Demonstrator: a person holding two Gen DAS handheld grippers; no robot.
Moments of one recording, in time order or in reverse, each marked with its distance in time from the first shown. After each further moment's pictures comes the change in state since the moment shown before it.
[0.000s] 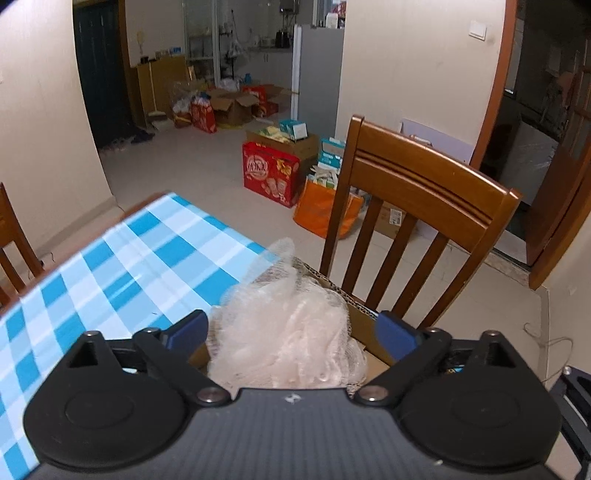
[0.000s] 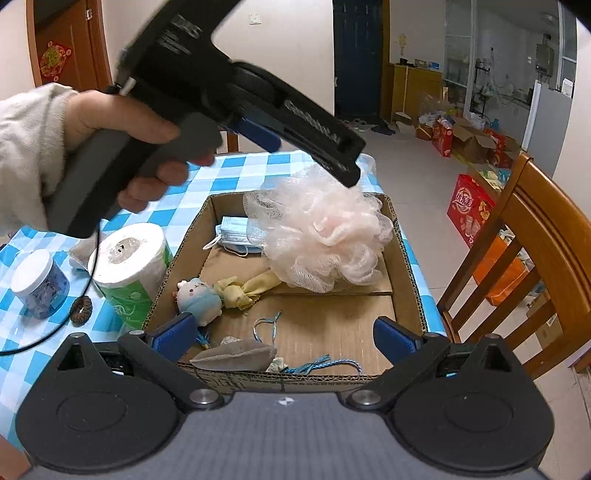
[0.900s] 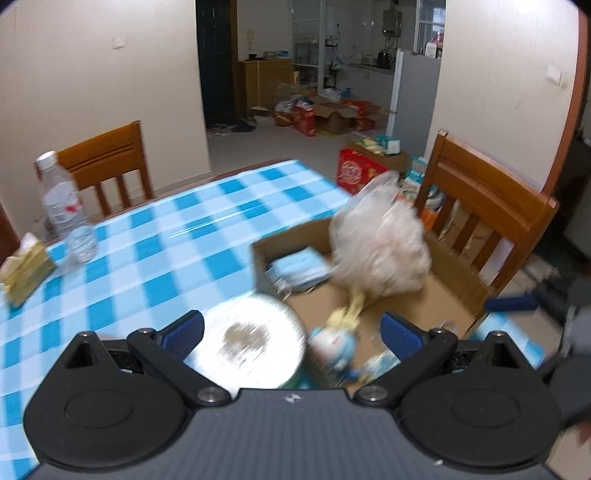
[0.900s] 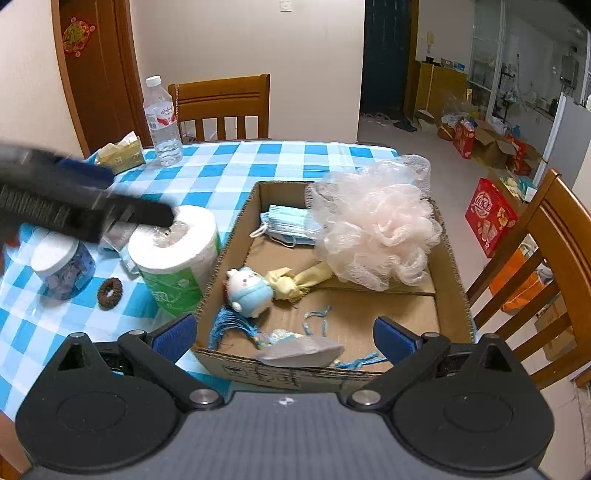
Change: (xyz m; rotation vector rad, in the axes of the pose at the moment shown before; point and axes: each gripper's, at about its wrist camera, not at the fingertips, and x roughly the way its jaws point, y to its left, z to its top) left arm -0.144 0.025 -0.132 -0.223 -0.047 0.257; right arm -0.001 0.052 0.004 -0.065 0.045 0.035
